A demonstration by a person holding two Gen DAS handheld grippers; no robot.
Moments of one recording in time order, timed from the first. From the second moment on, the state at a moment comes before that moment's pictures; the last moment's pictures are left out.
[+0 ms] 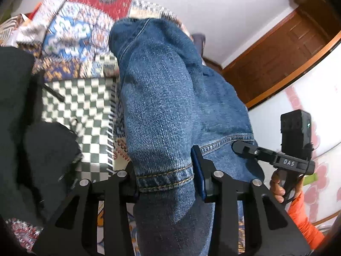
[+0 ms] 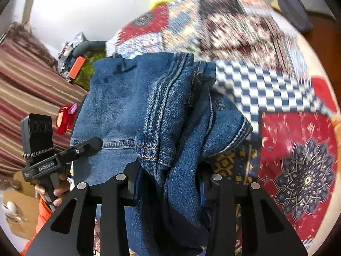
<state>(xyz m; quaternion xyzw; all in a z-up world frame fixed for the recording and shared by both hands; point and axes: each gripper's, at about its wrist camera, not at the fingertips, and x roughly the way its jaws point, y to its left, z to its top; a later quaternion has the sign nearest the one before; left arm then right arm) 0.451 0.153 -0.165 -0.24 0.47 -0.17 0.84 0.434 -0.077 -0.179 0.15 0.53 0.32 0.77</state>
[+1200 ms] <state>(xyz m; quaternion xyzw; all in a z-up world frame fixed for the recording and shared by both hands) 0.397 0.474 -0.197 -0.32 0.43 0.02 0.84 0.441 0.249 -0.226 0.04 0.52 0.39 0.76</state>
